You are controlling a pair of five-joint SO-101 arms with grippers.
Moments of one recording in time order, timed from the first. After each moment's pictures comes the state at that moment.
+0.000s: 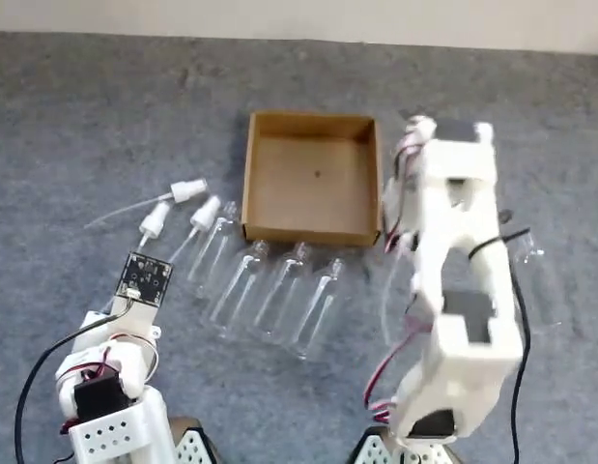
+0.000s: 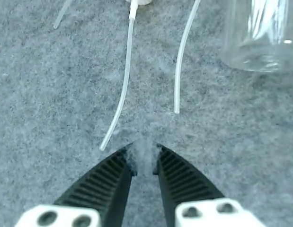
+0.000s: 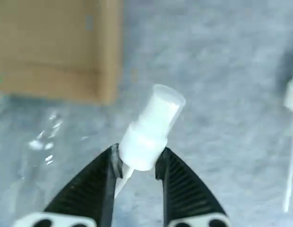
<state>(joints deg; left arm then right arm) -25.8 -103.6 96.0 71.8 -30.3 -4.0 12.7 -7.2 92.8 9.6</state>
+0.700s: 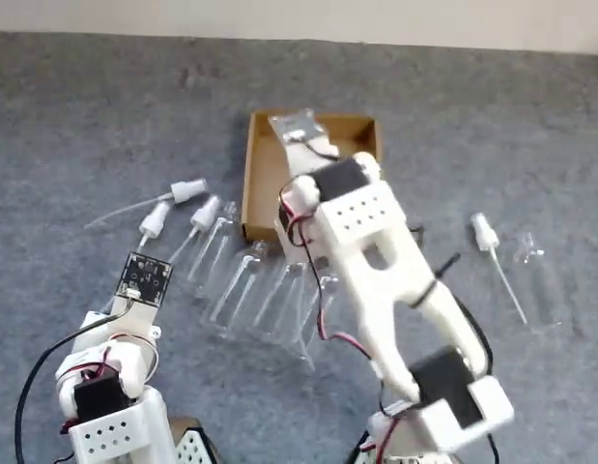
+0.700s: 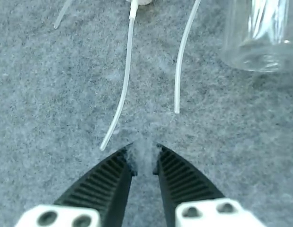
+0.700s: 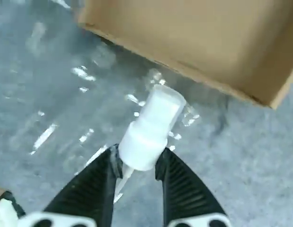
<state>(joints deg) -25.8 -103.6 96.0 71.8 -30.3 -29.9 -1.8 1.9 88.7 -4.2</state>
